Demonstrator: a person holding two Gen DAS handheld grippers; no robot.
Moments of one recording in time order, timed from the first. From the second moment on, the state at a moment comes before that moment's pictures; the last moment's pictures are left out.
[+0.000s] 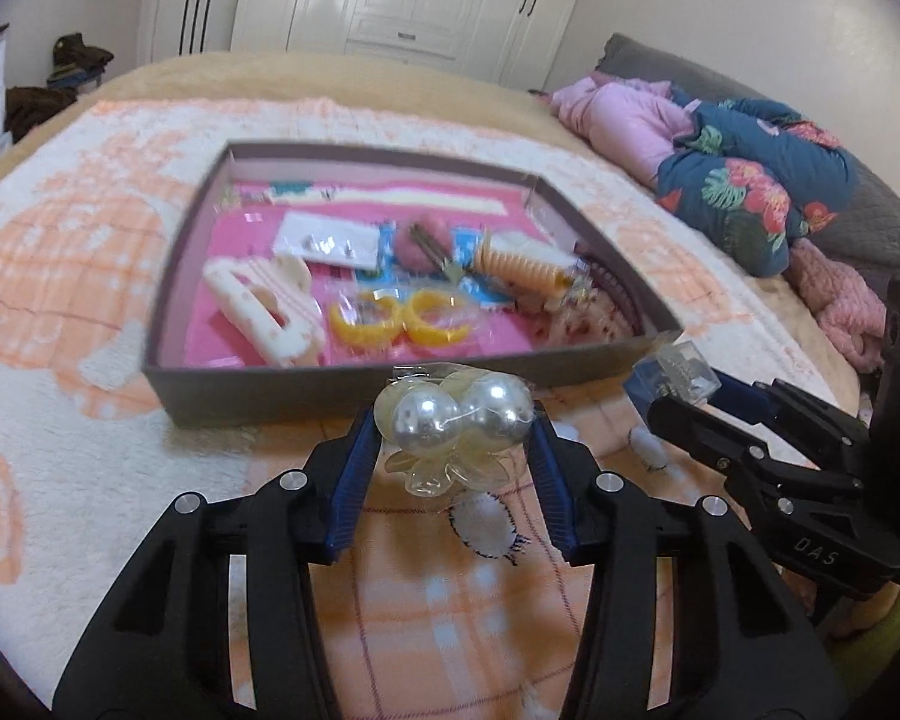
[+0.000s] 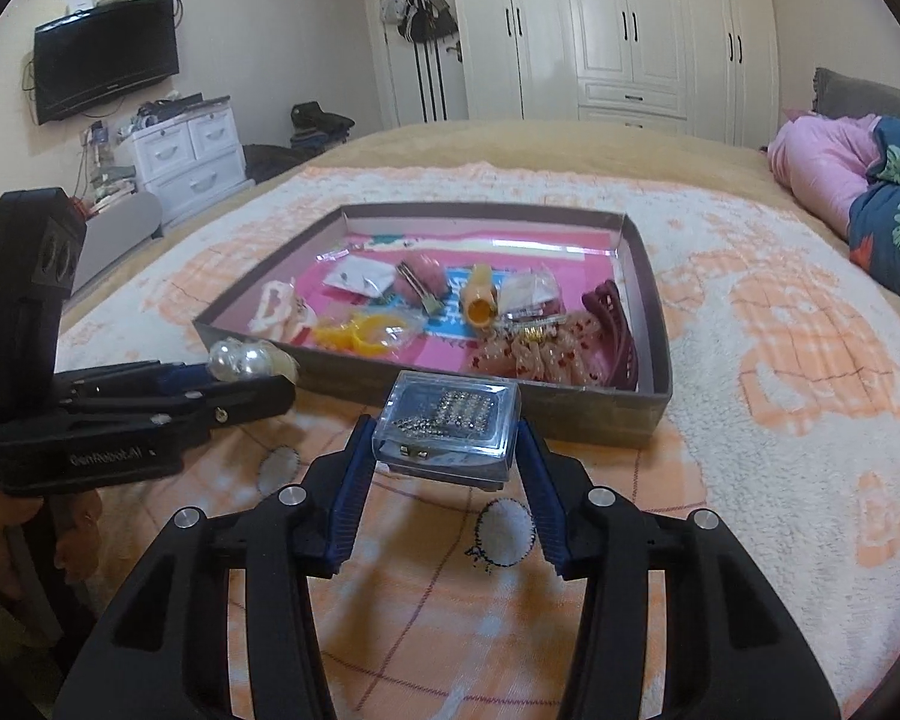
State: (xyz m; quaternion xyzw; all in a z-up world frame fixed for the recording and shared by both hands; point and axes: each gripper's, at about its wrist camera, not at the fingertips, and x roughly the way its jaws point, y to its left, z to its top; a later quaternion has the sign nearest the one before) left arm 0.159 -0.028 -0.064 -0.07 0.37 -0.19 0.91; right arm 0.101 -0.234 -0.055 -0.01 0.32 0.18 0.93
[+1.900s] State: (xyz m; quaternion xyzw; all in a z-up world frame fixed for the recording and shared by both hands) left arm 0.260 -0.041 -0.061 -0.07 0.37 -0.14 0.92; right arm 0.175 -0.243 -0.069 -0.02 0.34 0.14 0.93
